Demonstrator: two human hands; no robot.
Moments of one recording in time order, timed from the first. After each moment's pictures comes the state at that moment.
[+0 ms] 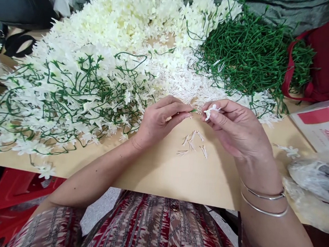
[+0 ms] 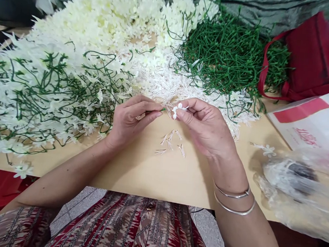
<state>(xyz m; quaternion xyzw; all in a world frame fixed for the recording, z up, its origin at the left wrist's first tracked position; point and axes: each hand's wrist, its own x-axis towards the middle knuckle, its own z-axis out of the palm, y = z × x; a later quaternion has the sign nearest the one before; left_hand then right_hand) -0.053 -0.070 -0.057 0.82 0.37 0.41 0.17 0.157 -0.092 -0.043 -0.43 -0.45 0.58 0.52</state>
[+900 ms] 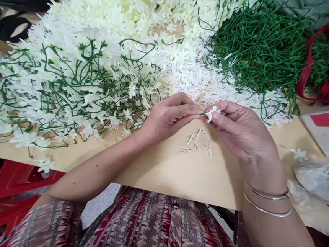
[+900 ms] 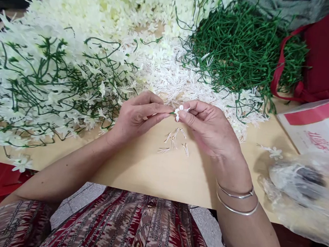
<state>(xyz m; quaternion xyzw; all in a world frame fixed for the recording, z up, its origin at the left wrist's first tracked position) -0.056 -0.067 -0.062 0.84 0.30 0.42 0.18 0.154 -0.093 -0.041 -0.47 -0.45 0.61 0.45</state>
